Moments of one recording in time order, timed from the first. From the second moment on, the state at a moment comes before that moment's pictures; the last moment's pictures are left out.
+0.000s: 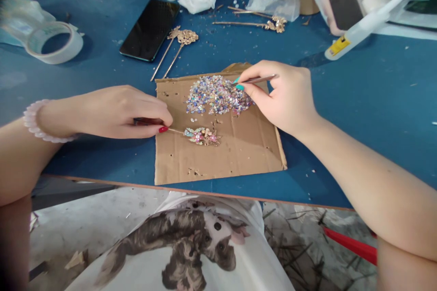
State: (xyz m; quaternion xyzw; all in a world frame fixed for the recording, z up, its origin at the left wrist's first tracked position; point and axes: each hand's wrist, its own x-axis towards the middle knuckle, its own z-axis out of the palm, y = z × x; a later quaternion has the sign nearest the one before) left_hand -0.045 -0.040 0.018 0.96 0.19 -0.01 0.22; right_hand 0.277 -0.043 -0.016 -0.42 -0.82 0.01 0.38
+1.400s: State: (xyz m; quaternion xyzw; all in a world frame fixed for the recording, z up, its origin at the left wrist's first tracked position) left_hand -0.045 -0.039 0.020 0.95 0.19 -0.01 0.24; right_hand 0.277 -0.067 0.003 -0.29 -0.89 0.16 0.32
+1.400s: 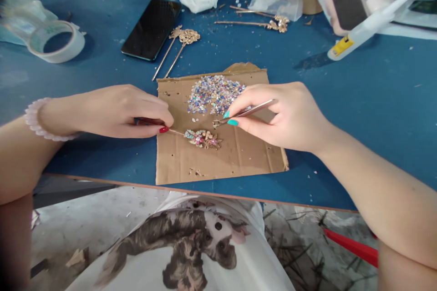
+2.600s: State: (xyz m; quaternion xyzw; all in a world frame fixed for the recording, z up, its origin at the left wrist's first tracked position) left_hand -0.044 -0.039 0.021 0.95 0.19 -0.01 0.25; right_hand 0.271 -0.072 0.006 -0.29 -0.89 0.19 0.30
